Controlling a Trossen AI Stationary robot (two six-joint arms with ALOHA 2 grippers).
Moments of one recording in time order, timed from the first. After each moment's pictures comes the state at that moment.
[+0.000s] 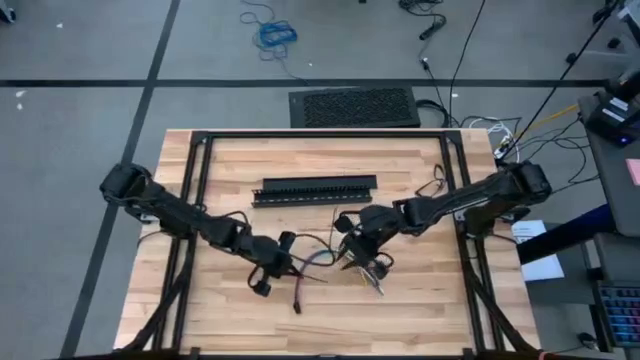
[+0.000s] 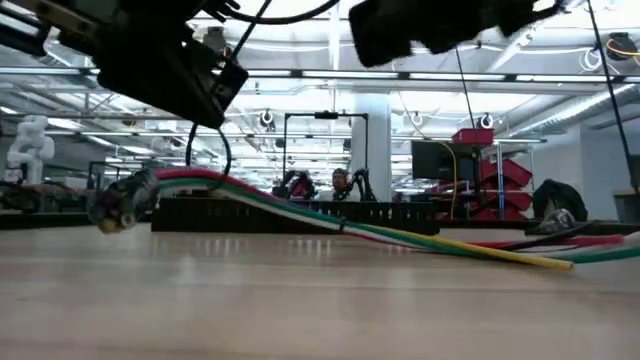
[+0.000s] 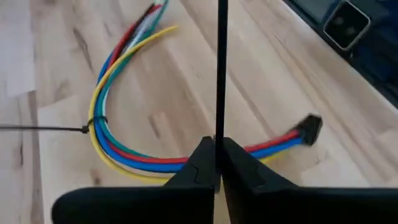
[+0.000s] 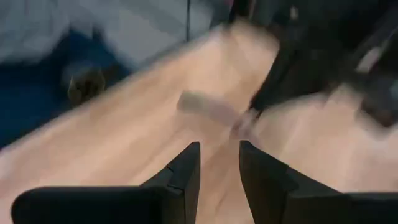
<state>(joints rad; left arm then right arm) -0.37 1.45 0.72 0.04 0.05 0.09 0.16 1.55 0.85 0.37 -0.41 -0.34</state>
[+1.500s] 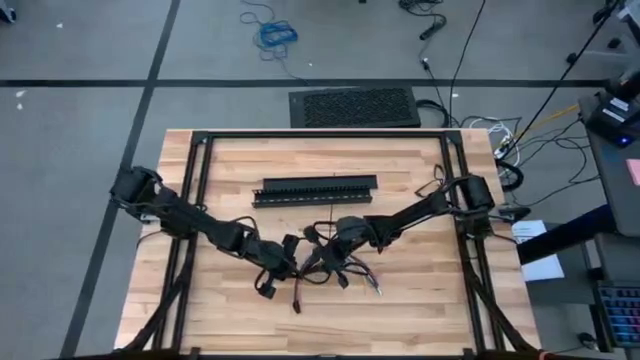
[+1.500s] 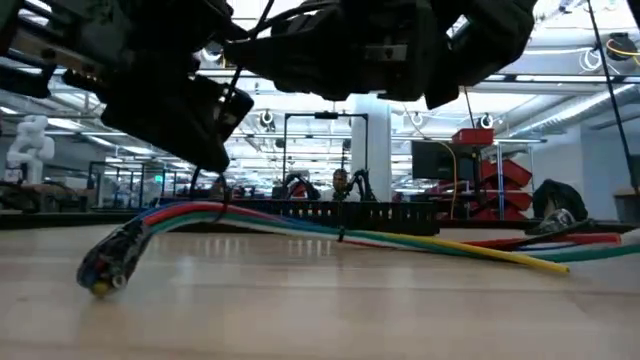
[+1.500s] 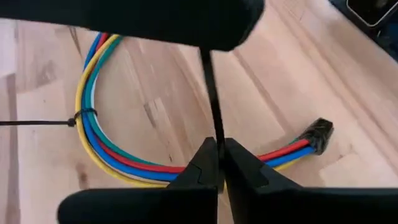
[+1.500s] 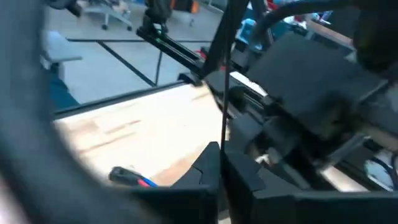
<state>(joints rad) -0.37 1.56 0.72 0.11 0.06 0.07 0.16 1.95 1.03 0.74 -0.37 -0.44</state>
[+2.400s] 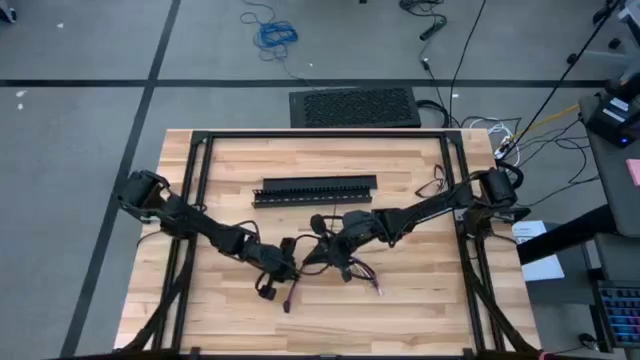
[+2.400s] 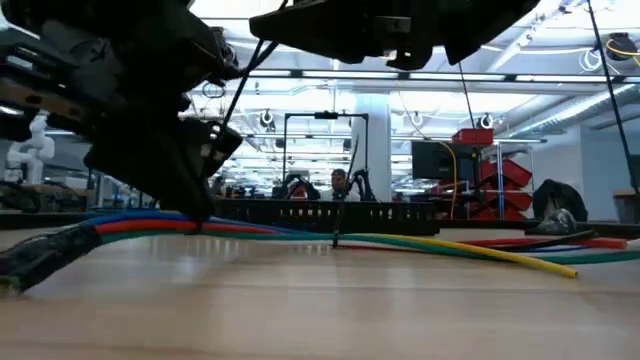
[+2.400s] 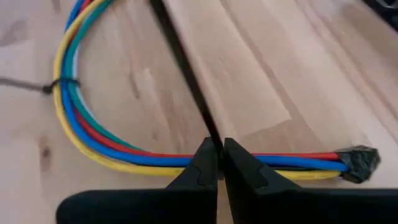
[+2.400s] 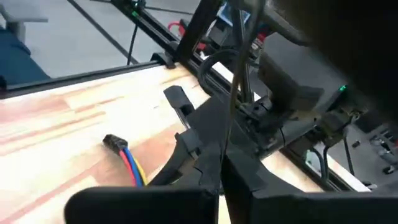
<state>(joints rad) -0.39 1.66 0.64 0.23 0.03 -0.06 0.16 1.78 1.04 0.47 -0.25 -0.58</state>
